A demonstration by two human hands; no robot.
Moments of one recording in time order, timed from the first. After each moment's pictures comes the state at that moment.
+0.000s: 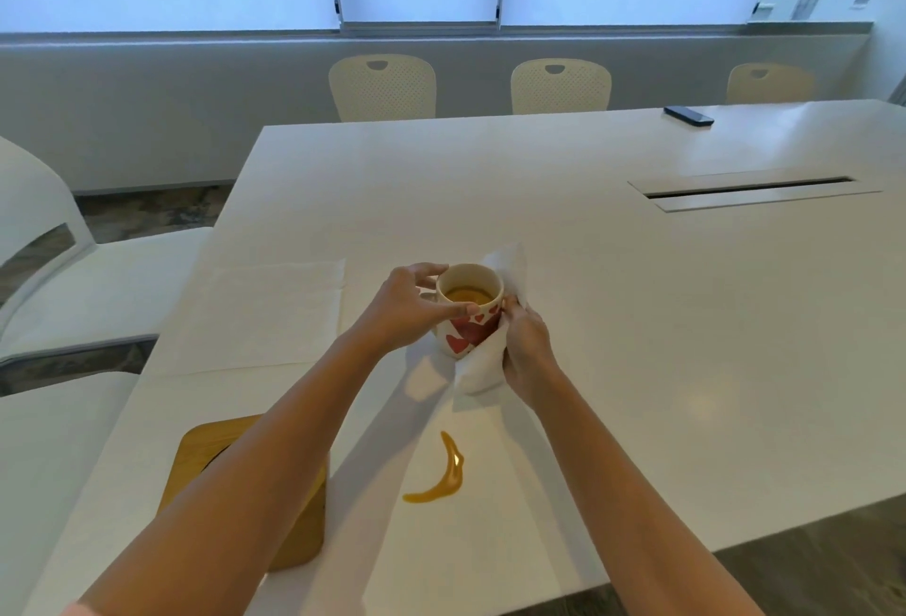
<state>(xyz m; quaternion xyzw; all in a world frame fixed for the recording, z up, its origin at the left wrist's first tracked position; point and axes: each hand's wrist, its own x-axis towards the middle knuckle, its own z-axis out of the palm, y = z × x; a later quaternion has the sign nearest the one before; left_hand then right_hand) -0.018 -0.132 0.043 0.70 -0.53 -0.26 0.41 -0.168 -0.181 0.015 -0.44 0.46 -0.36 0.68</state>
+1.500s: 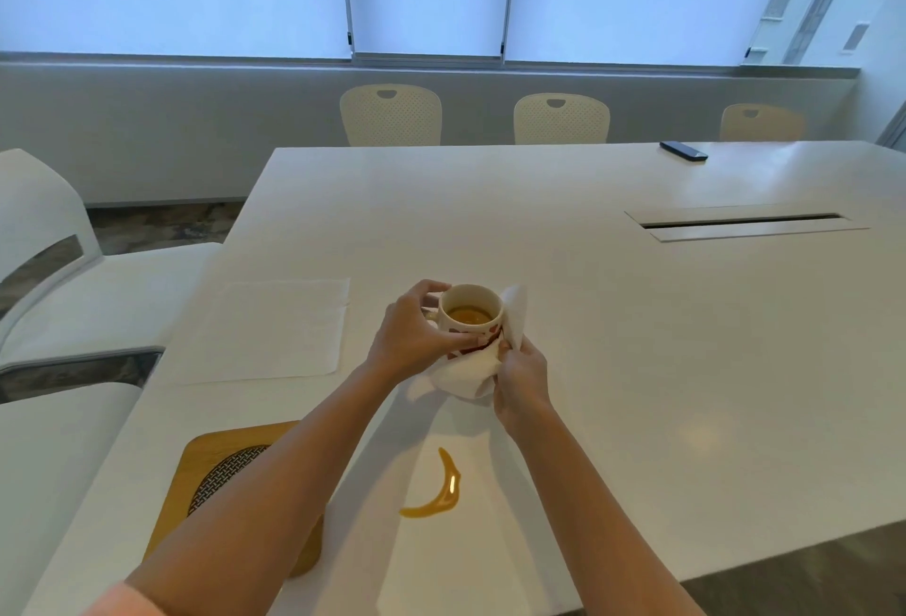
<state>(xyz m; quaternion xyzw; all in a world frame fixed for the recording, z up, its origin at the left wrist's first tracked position) -0.024 -0.135 0.013 0.71 -0.52 -0.15 0.46 -0.168 -0.163 0.004 -0.41 0.47 -0.40 0.68</state>
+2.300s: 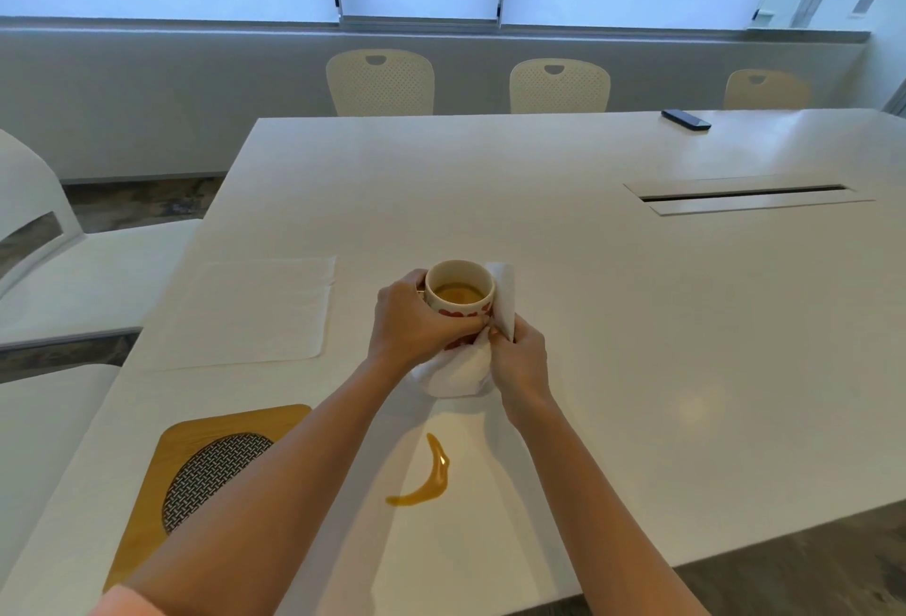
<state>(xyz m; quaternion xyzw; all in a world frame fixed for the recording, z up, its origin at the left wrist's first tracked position) -0.044 -0.140 0.005 0.71 -0.50 -0.08 0.49 -0.178 -0.180 -0.023 -0.56 0.47 -0.40 0.55</state>
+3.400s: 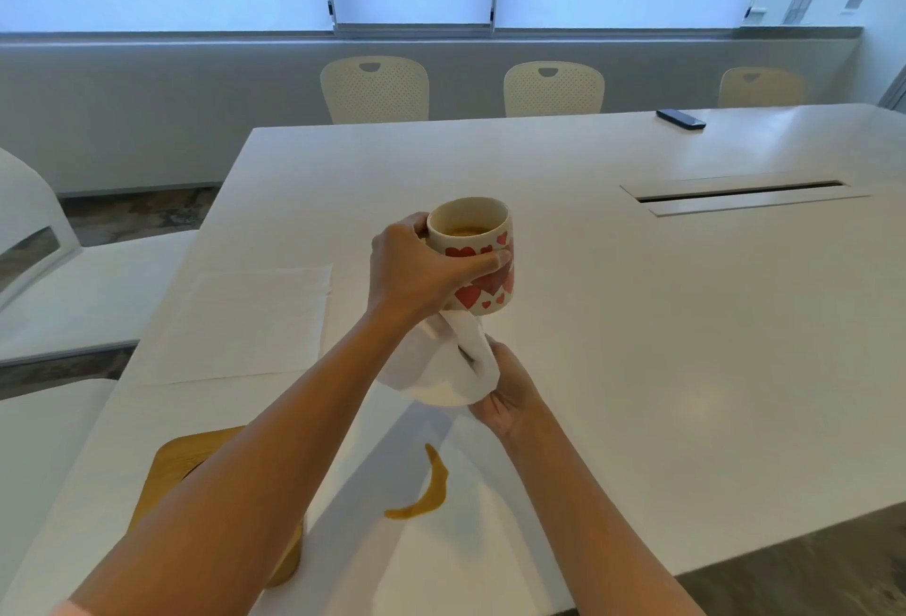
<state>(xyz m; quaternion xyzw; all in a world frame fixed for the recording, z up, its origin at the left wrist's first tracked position) -0.053 -0.154 0.081 0.70 -0.47 -0.06 0.53 -0.169 -0.164 0.001 -0.18 0.11 -0.27 0.94</state>
